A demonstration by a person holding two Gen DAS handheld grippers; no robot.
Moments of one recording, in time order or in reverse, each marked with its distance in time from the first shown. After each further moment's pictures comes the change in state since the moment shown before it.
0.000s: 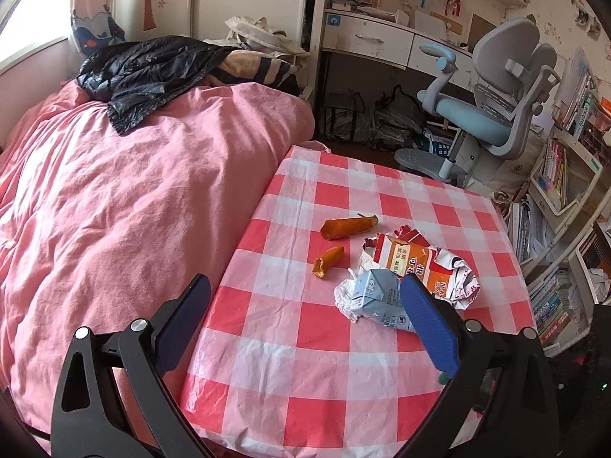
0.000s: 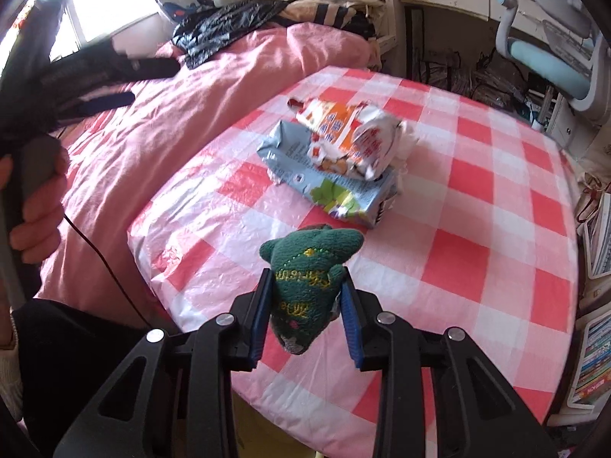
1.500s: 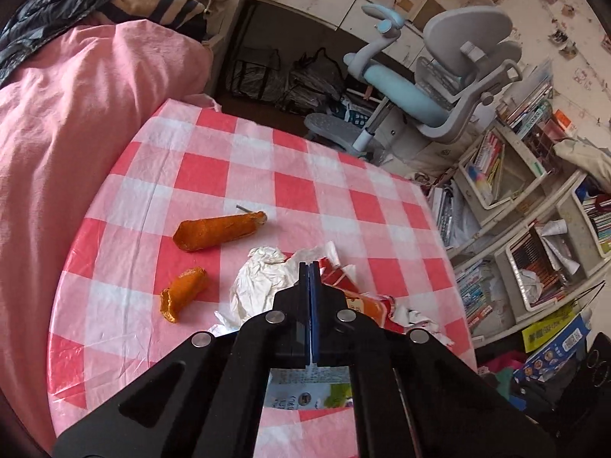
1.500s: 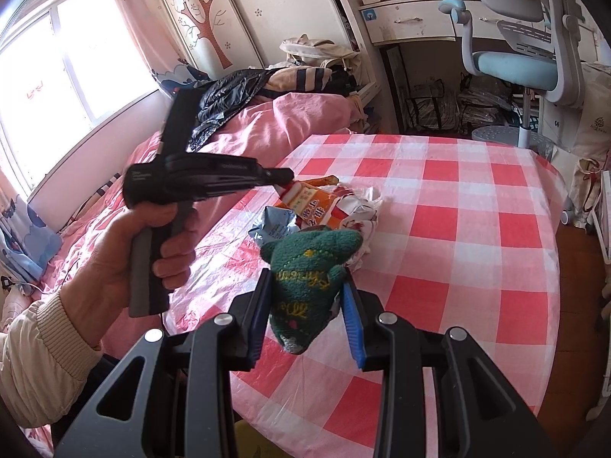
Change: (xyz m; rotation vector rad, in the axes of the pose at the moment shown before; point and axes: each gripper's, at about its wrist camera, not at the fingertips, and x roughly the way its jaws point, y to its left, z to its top) left arm 0.117 -0.059 0.030 -0.033 0.154 -0.428; right arm -0.043 -0.045 0.007 0.114 -0.197 0.098
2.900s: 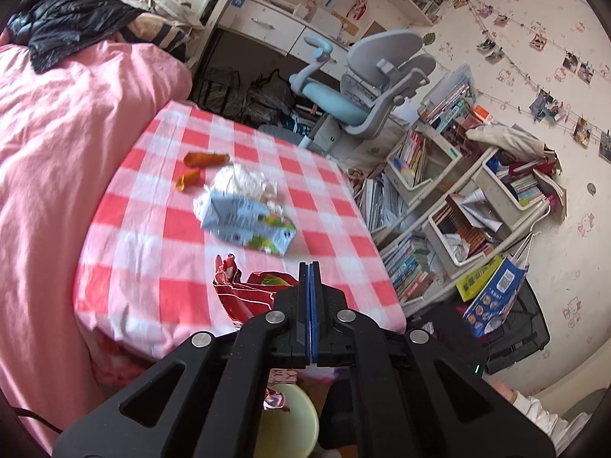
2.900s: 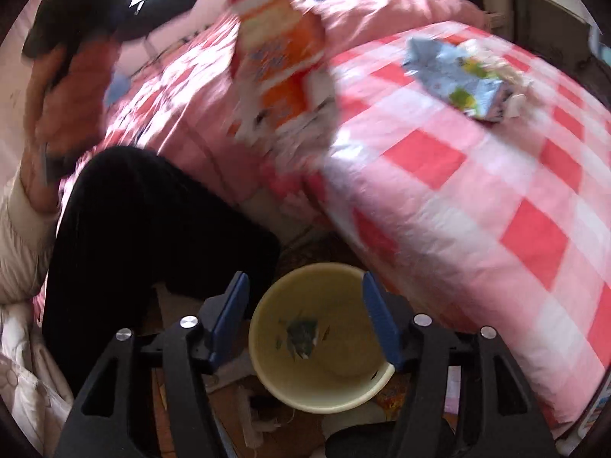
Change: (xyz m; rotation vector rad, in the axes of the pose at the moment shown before) left arm -0.204 -0.024 -0.161 0.030 -0.058 -0.154; right arm -0.002 0.071 -0.114 -0.255 0.386 0.224
